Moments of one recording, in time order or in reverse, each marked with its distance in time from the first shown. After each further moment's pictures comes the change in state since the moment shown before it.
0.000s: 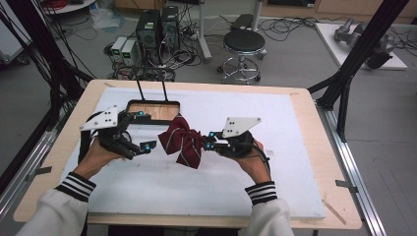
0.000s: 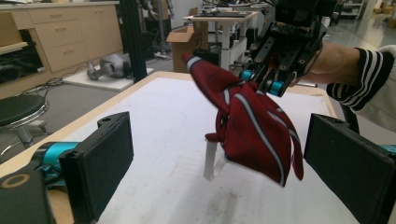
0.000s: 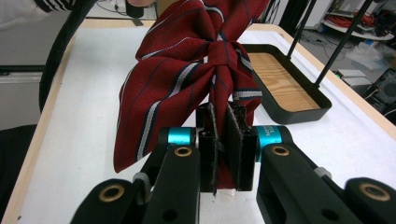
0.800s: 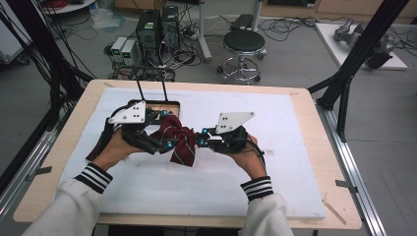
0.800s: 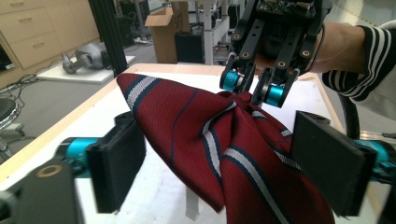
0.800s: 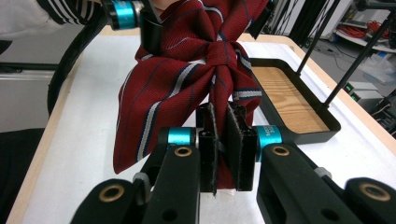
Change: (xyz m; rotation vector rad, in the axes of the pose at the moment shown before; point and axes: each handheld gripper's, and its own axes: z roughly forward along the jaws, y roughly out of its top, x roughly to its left) left arm -0.003 0.015 0.050 0.082 -0.077 0.048; right arm -0.004 0.017 0.011 -0.020 0.039 -0.046
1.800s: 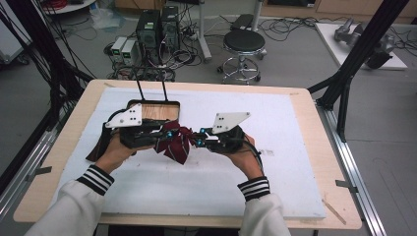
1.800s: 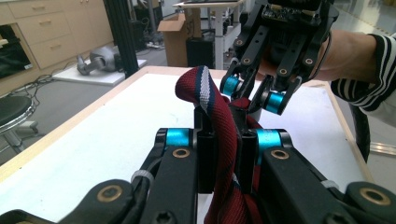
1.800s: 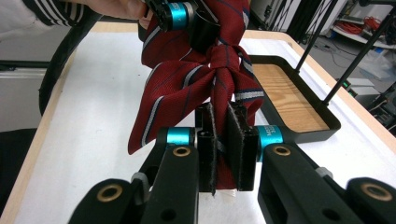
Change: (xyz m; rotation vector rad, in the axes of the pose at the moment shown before) left arm -0.006 -0.006 -0.006 -0.030 0.060 -0.014; right arm 0.001 0.001 0.008 0.022 -0.014 0.009
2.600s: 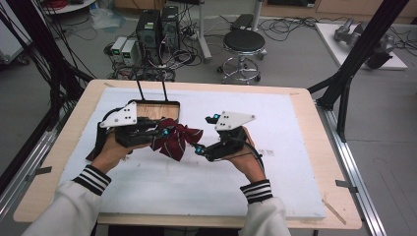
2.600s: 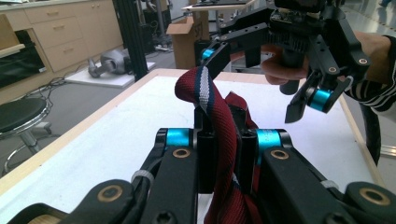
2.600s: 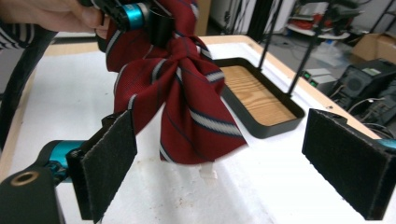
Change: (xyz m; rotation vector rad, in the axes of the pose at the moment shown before) left arm 0.003 0.003 -0.011 -0.012 0.032 0.010; right arm 0.006 -0.003 -0.004 -0.043 -0.158 0.114
